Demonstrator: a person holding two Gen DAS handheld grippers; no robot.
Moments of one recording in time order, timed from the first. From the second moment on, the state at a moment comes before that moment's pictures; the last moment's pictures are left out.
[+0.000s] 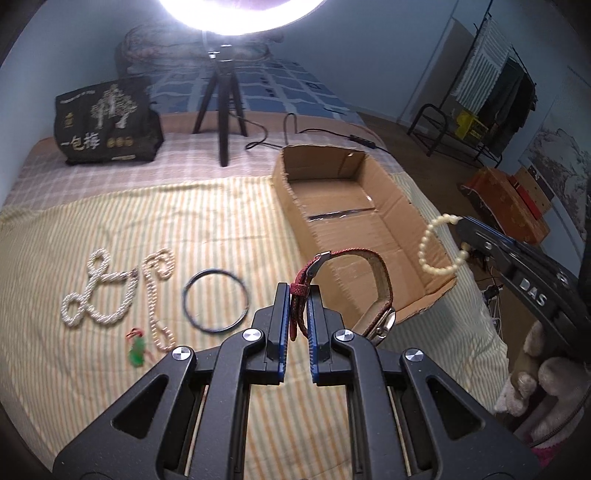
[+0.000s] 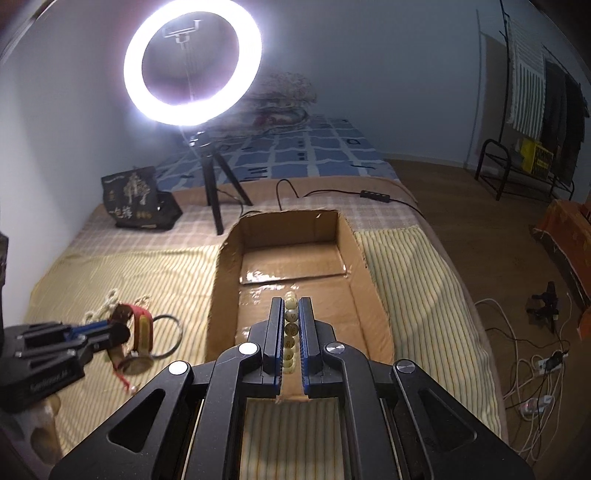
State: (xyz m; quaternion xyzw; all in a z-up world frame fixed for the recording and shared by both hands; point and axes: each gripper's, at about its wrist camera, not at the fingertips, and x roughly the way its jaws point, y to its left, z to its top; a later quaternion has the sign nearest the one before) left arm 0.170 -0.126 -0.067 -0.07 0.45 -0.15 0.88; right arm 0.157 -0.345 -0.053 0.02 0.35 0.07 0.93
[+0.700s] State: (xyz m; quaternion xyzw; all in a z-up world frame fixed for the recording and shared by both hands) left arm 0.198 -0.180 -0.091 -0.06 0.47 -0.17 0.86; right arm 0.219 -0.365 -0.077 0.09 0.38 0.08 0.92
